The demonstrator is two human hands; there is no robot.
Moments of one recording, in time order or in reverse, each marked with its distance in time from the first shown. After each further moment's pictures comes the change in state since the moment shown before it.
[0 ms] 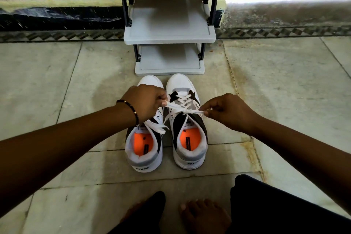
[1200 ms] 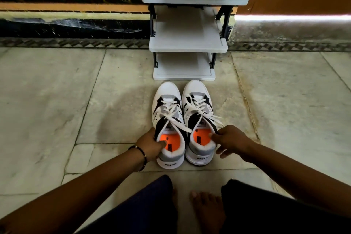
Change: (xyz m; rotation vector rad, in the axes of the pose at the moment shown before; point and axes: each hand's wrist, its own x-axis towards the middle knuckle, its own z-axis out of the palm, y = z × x) left_hand -0.111 -0.018 0.060 -0.829 -0.136 -0.626; right_hand -0.042 -0.006 0.065 0.411 -0.157 0.511
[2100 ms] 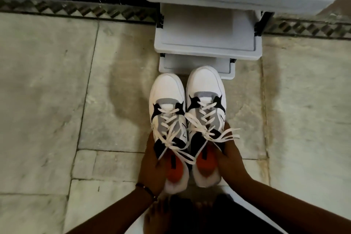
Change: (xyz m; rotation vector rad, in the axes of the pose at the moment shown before) left_hand 0.011 0.031 -0.004 -0.294 0.203 0.081; right_hand 0.023 -0.058 0.013 0.247 0.112 -0.118
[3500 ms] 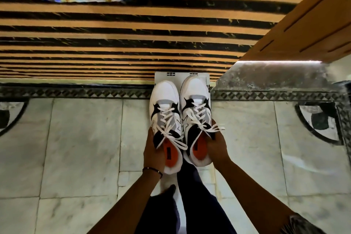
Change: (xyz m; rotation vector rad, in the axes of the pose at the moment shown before) left_hand -0.034 0.470 -0.084 -0.122 0.112 -0.272; right_hand -0.070 -0.433 -0.167 0.116 0.167 0.194
